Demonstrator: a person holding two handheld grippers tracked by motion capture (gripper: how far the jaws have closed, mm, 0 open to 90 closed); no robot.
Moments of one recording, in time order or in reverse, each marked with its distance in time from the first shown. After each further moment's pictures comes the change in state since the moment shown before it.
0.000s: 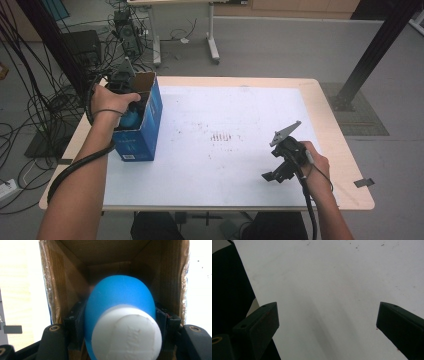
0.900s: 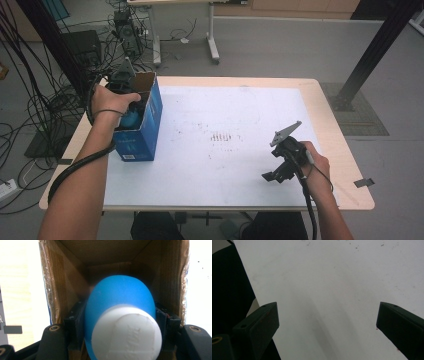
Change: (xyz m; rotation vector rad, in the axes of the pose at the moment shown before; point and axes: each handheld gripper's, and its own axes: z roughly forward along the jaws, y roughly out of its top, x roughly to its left) left arm 0.000 0.000 0.000 -0.003 0.003 -0.002; right arm 0.000 0.000 0.000 0.000 -0.002 0.001
